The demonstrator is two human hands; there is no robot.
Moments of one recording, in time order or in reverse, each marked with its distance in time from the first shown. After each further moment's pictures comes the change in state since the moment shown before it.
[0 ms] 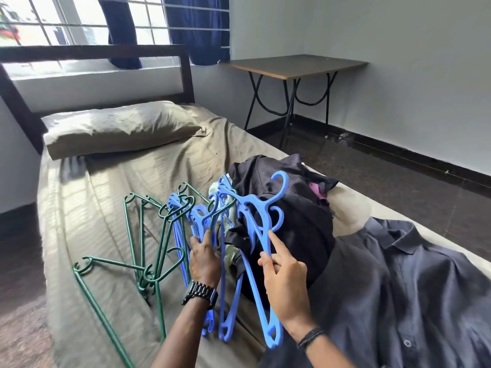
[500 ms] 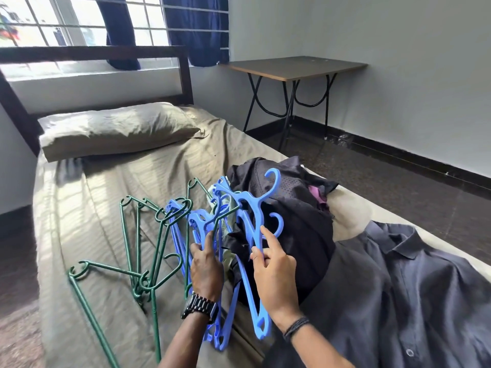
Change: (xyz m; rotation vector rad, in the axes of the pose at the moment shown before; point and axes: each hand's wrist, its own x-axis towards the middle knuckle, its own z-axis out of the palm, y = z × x) left_hand -0.011 0.007 0.002 -0.049 0.052 0.046; right_hand 0.021 -0.007 0.016 -0.028 0.021 -0.013
